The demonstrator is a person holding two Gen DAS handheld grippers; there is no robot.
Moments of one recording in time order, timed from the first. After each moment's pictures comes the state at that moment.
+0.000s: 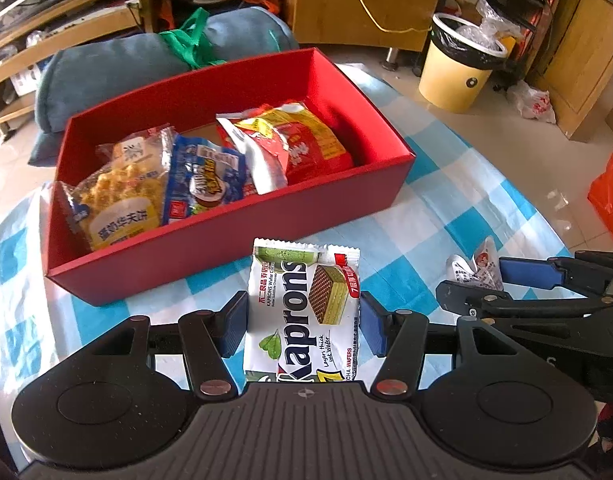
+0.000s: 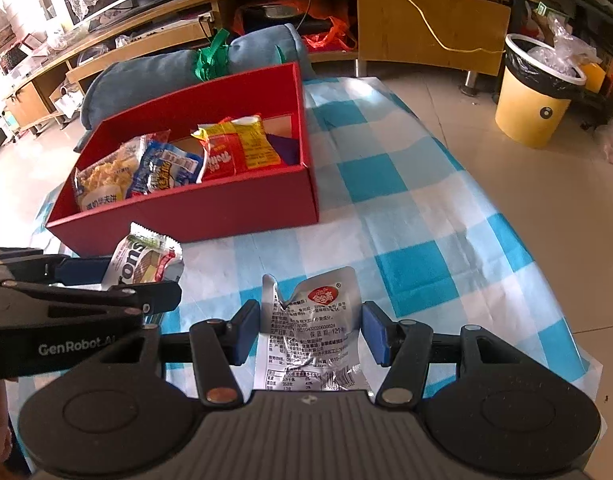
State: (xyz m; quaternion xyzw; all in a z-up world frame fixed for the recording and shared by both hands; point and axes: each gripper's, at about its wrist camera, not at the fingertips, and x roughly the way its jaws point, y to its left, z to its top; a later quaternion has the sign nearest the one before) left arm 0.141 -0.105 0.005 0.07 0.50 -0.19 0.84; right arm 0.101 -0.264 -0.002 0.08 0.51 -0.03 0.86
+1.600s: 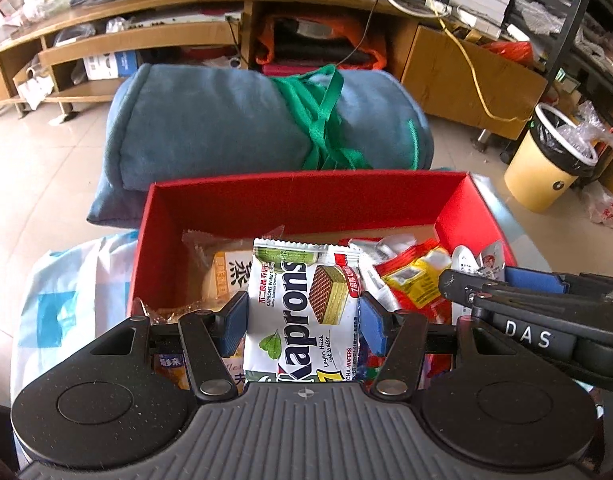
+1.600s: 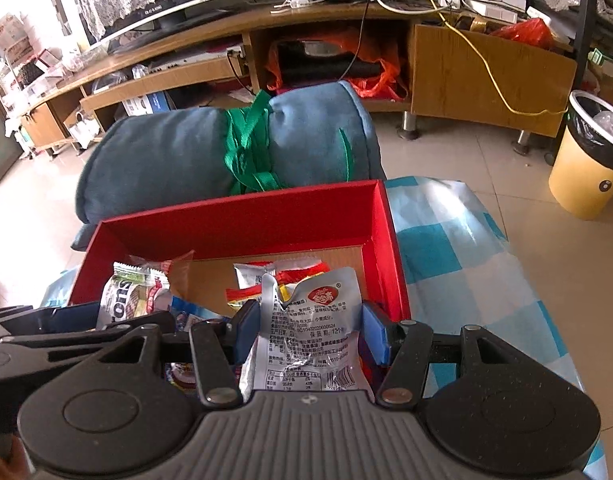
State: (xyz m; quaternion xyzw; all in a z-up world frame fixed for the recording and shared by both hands) left arm 0.261 -0.062 0.011 0.00 0.48 -0.08 0.87; right arm 0.261 -0.235 -0.002 0.08 0.47 0.00 0.88
